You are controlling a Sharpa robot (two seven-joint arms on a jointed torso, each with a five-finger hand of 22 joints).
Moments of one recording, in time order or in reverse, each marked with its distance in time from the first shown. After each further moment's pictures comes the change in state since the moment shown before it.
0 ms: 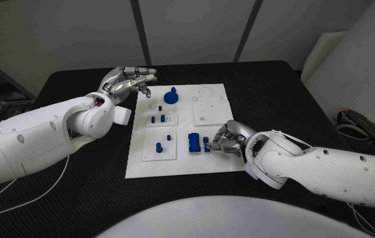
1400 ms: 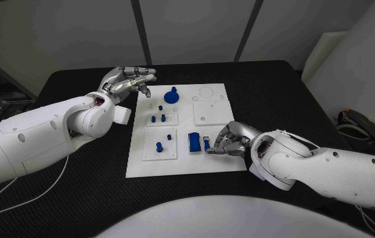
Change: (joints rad) left arm -0.001 0.001 0.000 -0.009 0.000 0.000 -0.004; left_hand 0.000 0.000 -0.003 0.003 0.000 0.000 0.000 0.000 0.000 0.000 0.000 0.004 0.000 0.000 0.000 0.000 -0.001 0.000 0.000 0.000 -0.004 0.000; right arm 0.000 -0.042 0.000 0.025 -0.040 0.062 0.067; right_hand 0.051 0.019 -0.205 0.081 -0.208 0.000 0.000 -0.008 0.006 0.000 0.000 0.000 0.000 0.000 0.000 0.000 0.000 0.000 0.000 0.000 -0.008 -0.002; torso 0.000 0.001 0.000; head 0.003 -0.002
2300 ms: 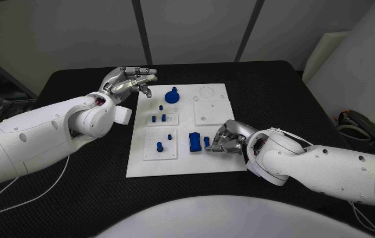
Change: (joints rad) left arm -0.002 0.001 0.000 0.001 0.000 0.000 -0.001; left_hand 0.000 0.000 0.000 0.000 0.000 0.000 0.000 0.000 0.000 -0.004 -0.004 0.000 0.000 -0.007 0.000 0.000 -0.001 0.000 0.000 0.000 0.000 0.000; right arm 0.000 0.057 0.000 -0.077 -0.021 0.012 0.012; right_hand 0.037 0.050 -0.014 0.003 0.037 0.000 0.000 0.000 0.007 0.000 0.000 0.000 0.000 0.000 0.000 0.000 0.000 0.000 0.000 0.000 0.000 0.005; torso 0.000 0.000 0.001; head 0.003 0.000
